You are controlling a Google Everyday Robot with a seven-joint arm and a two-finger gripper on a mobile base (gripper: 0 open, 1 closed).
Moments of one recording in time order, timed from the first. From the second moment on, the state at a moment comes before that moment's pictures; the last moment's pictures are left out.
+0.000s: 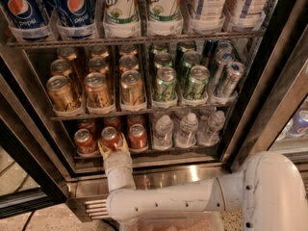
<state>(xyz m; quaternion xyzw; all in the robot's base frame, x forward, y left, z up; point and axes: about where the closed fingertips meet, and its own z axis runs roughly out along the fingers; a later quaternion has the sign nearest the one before) 0.612 0.132 0.593 -0.14 0.69 0.01 0.71</state>
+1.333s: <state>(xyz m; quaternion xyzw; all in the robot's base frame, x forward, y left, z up) 0.605 0.124 0.633 -0.13 0.69 0.05 0.71</state>
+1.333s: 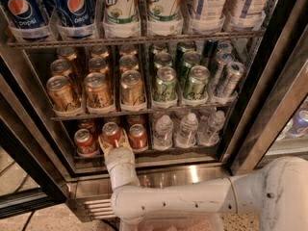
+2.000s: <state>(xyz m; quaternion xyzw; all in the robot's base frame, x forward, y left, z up) 0.585 0.081 0.657 -0.18 0.74 0.08 0.64</state>
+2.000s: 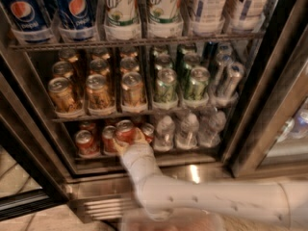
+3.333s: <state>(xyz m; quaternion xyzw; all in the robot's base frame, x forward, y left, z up) 0.592 0.062 0.652 -0.18 0.75 0.07 0.63</state>
